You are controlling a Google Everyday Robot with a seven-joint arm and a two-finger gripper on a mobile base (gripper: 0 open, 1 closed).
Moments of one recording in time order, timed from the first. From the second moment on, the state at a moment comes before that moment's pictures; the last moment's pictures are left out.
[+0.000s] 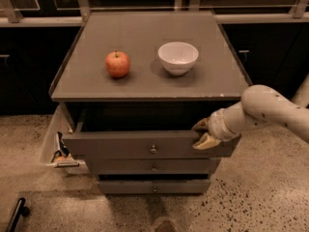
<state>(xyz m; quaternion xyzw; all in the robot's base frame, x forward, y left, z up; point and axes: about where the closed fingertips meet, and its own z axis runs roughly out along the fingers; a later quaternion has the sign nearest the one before) 0.573 -0.176 0.639 -0.69 0.66 0.08 0.30</state>
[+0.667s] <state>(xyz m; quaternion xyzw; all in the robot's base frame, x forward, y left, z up) 0.573 -0.176 0.639 -0.69 0.66 0.08 0.30</state>
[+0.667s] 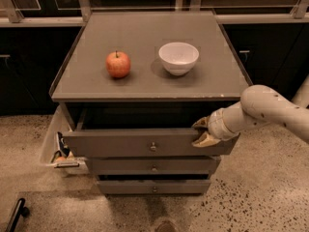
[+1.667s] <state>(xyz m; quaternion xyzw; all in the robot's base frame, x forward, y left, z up) 0.552 -0.190 0.634 -0.67 0.66 0.11 0.31</state>
